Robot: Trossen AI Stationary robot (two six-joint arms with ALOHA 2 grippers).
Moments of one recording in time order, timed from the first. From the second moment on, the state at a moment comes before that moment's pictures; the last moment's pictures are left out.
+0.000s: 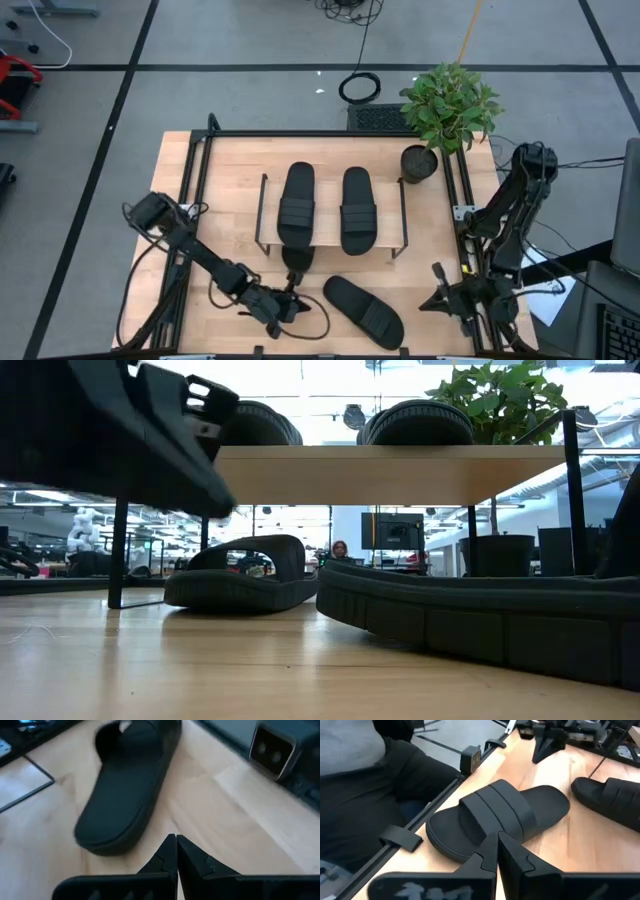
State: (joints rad) left arm -0.66 1.86 0.91 0.32 -0.34 0.08; right arm 1.29 1.18 0.47 0.04 0.81 0.37
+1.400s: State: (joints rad) left arm -0.60 1.94 1.06 0.21 -0.45 -0.07; right arm 1.08 1.70 0.47 0.61 0.60 0.50
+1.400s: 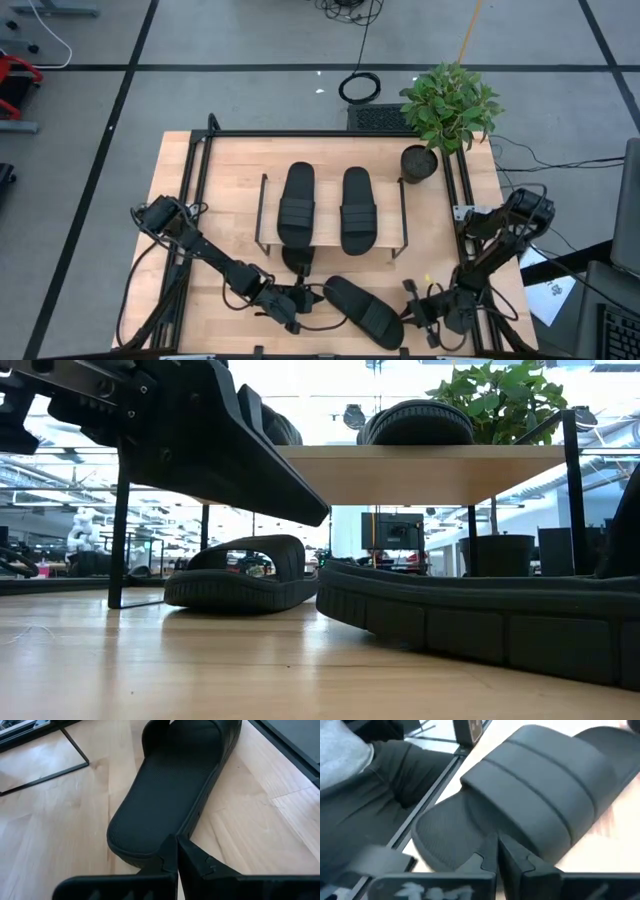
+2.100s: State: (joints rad) left arm -0.60 1.94 1.06 0.21 -0.34 -0.13; right arm 1.11 1.74 0.63 0.45 0.63 0.43
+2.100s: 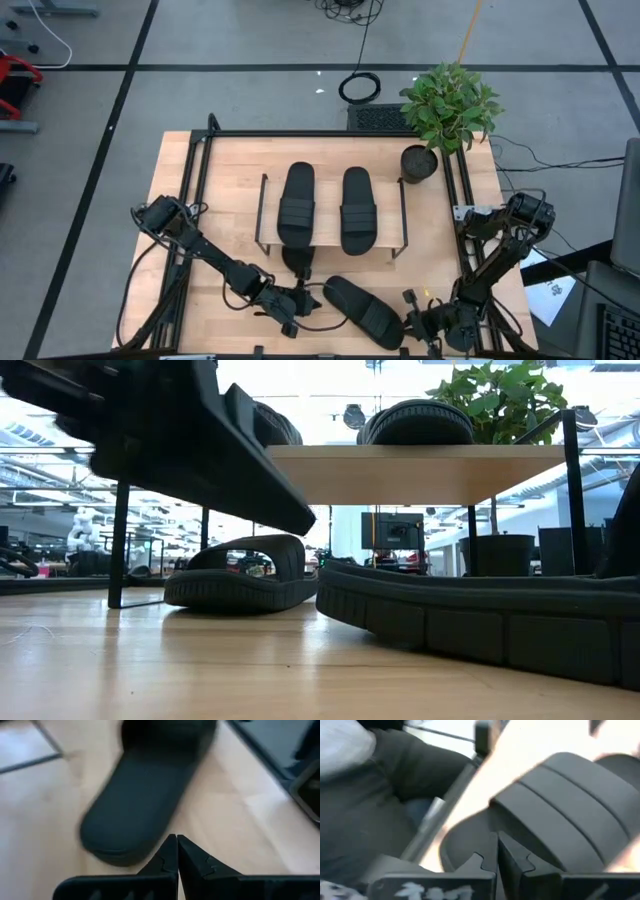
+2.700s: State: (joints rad) left arm -0.59 1.99 1.06 0.18 -0.42 -0.14; right arm 1.14 1.71 0.63 0.17 0.71 0.62
